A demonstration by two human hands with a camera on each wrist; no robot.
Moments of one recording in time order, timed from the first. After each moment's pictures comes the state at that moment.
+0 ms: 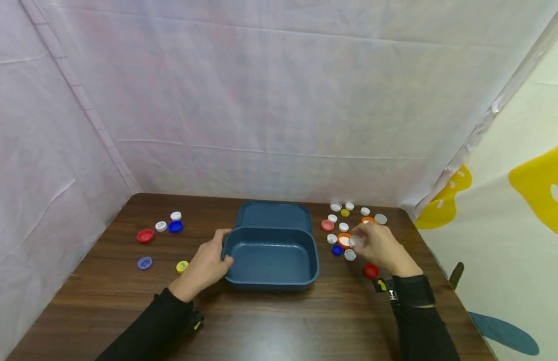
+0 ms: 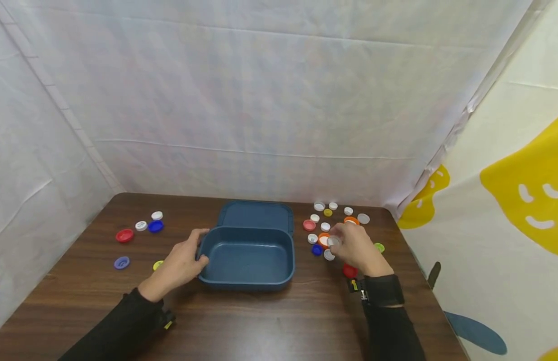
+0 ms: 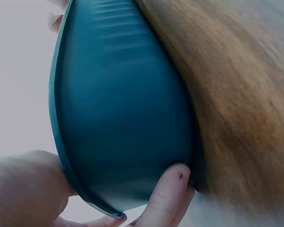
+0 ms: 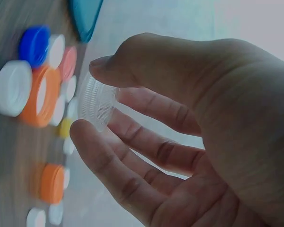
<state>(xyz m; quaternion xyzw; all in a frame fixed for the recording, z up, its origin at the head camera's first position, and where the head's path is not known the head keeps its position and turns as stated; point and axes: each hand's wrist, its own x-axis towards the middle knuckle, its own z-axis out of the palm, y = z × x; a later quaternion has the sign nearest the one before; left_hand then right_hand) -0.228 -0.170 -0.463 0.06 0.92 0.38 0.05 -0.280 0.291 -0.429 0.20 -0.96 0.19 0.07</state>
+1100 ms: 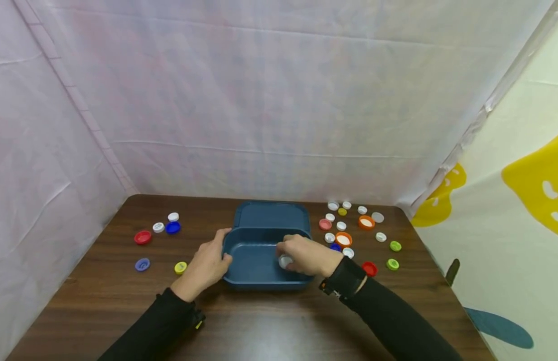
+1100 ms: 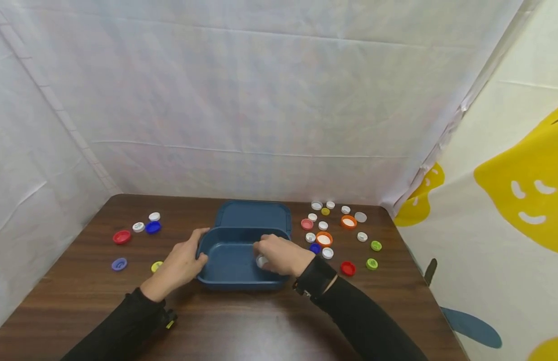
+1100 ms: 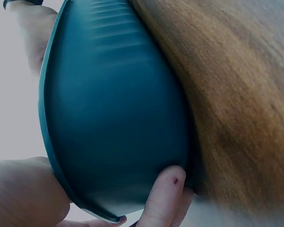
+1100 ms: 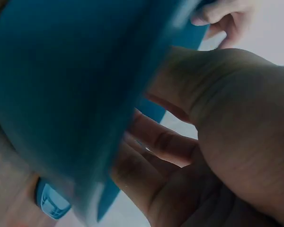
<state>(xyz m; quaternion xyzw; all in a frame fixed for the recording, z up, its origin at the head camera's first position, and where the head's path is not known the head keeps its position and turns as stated) -0.231 -0.165 -0.467 0.05 0.93 0.36 0.04 -0.275 0.134 -0.434 0.44 -0.89 0.09 -0.05</state>
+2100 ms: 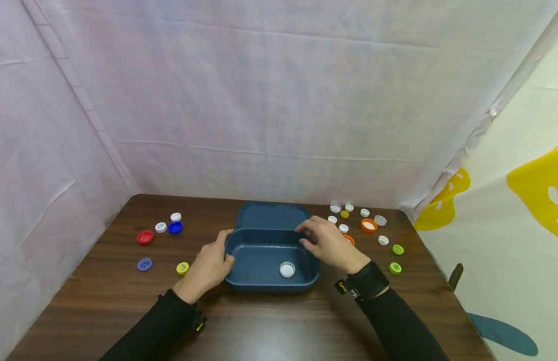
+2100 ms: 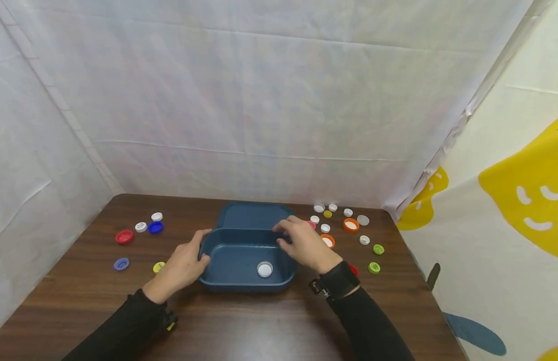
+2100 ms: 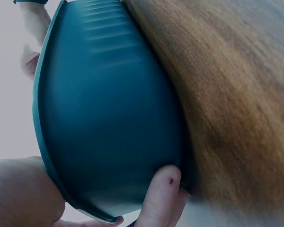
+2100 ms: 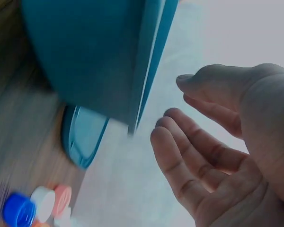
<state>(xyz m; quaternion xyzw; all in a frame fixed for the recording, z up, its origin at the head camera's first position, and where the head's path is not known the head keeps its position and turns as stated) -0.231 -0.165 -0.471 0.05 0.93 0.35 0.01 -0.289 0.178 -0.435 0.36 -0.90 0.21 0.11</state>
